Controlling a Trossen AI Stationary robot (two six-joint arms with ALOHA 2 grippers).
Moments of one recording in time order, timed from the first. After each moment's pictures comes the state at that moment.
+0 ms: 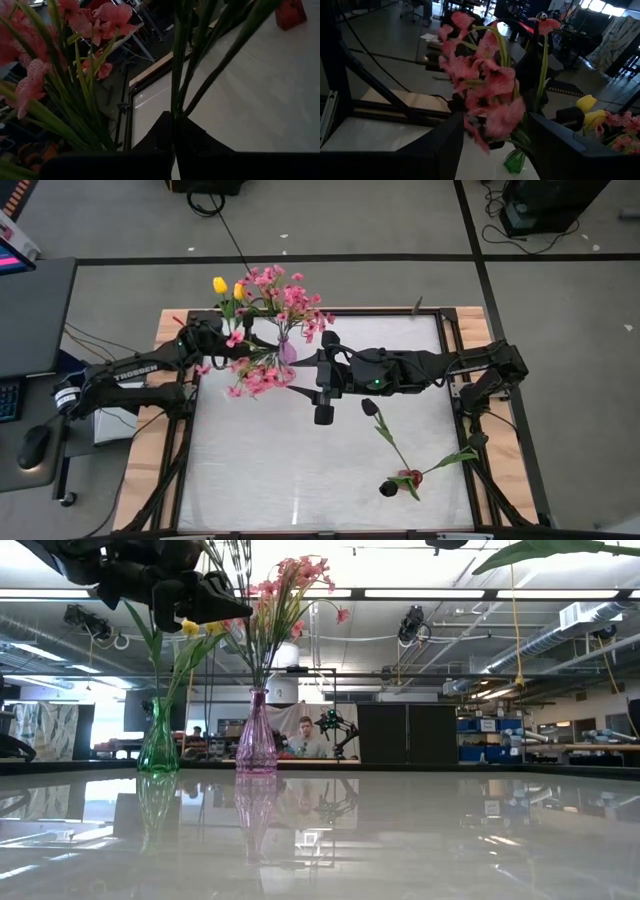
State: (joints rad) left arm 0.53 0.92 0.59 0.13 0.46 0.75; right arm 0.19 1.70 1.76 -0.26 0.34 -0.18
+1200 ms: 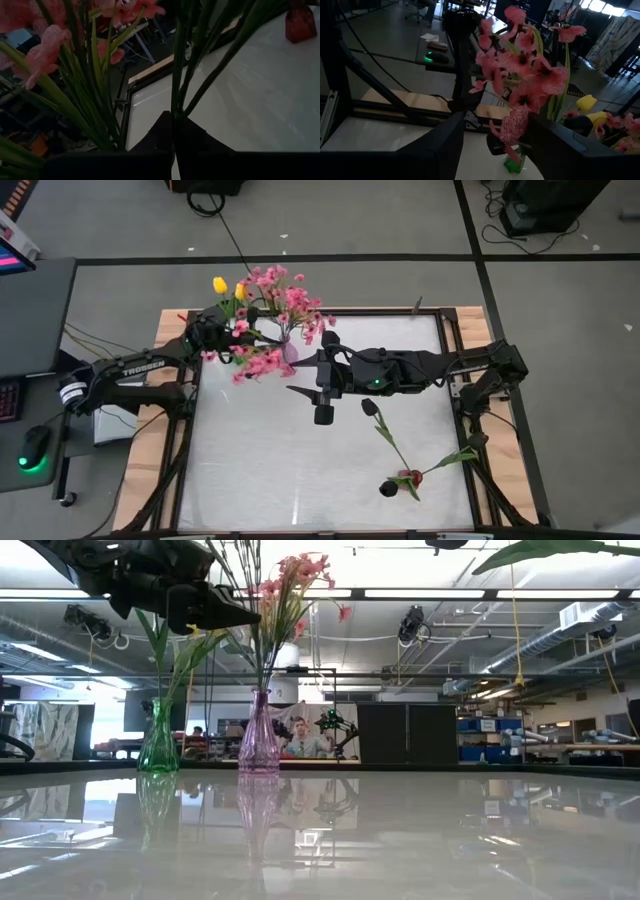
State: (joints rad) left arm 0.57 1.00 0.59 0.23 0.50 0.64; right arm 0.19 1.70 1.76 -0.26 0.34 -0.18
